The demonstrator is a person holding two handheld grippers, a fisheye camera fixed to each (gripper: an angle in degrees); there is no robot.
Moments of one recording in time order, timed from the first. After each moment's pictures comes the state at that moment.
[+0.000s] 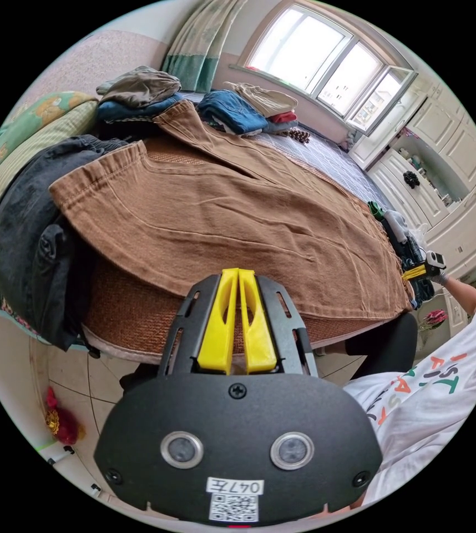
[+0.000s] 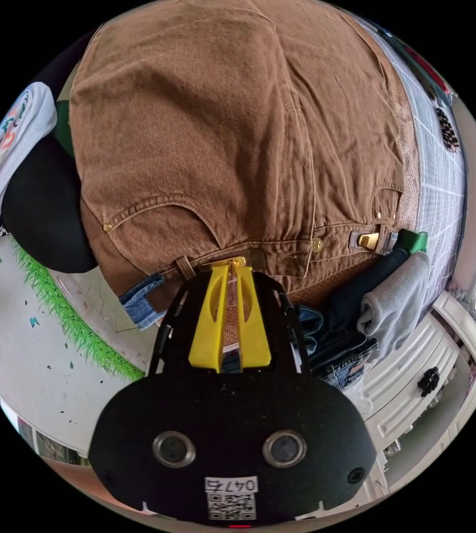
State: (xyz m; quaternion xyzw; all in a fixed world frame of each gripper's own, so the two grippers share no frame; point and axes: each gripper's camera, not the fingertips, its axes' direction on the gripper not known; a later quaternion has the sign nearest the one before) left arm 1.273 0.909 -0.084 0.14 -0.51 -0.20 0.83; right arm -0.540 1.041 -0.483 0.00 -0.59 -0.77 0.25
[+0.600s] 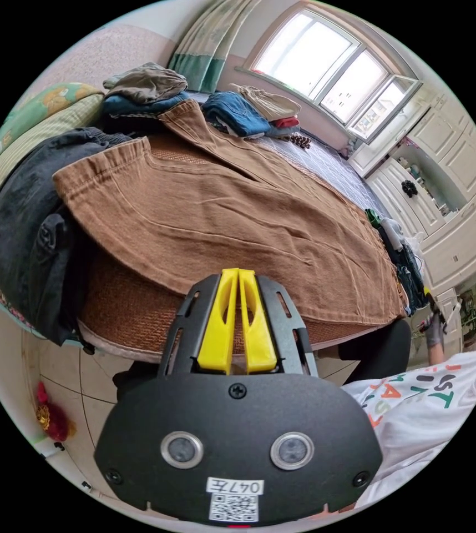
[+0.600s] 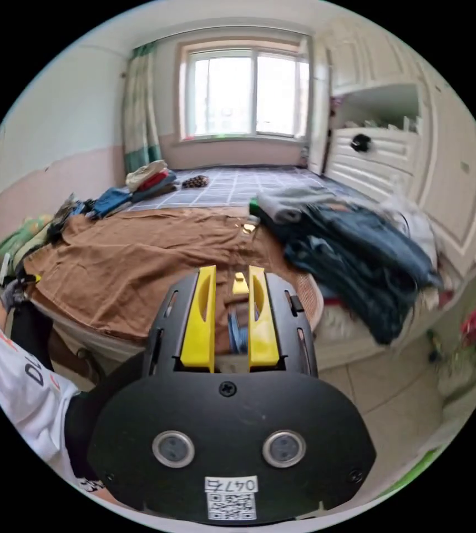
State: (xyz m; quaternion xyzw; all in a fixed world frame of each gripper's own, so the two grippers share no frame) left arm 1.291 0.977 -0.123 0.16 -0.50 -0.21 0.83; right arm -0.117 1.161 -0.062 -0.24 -0.72 -0.10 0.65
